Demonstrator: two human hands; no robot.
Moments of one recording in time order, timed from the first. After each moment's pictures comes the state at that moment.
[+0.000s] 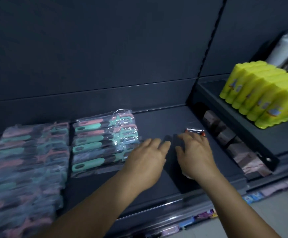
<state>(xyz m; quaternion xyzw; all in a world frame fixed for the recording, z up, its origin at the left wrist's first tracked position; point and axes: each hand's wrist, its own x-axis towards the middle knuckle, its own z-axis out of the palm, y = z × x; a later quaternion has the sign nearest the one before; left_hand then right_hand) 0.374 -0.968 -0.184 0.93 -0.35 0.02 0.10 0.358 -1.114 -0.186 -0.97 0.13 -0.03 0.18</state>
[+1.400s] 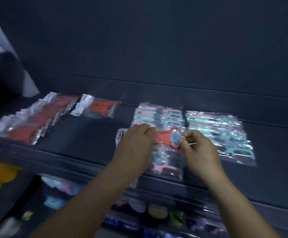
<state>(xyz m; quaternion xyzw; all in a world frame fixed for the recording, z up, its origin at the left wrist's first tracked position) 0.267 -0.692 -0.155 0.98 -0.06 0.15 0.07 0.311 -0.858 -0.164 -0.90 -0.05 -0.01 0.44</state>
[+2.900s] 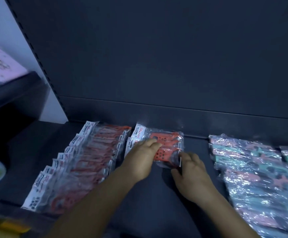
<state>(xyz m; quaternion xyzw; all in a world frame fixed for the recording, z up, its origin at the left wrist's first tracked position) 0.384 -0.395 -0.198 0.99 -0.08 0.02 0.14 0.378 -0.559 -0.196 -0.96 -0.11 0.08 0.25</state>
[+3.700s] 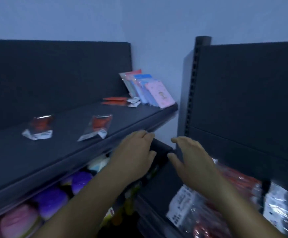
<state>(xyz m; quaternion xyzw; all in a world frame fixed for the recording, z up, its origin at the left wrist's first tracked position) 0.182 -0.134 -0.060 0.96 0.22 0.17 0.03 0.295 -0.257 -0.079 -0.82 -0.50 -0.05 0.28</state>
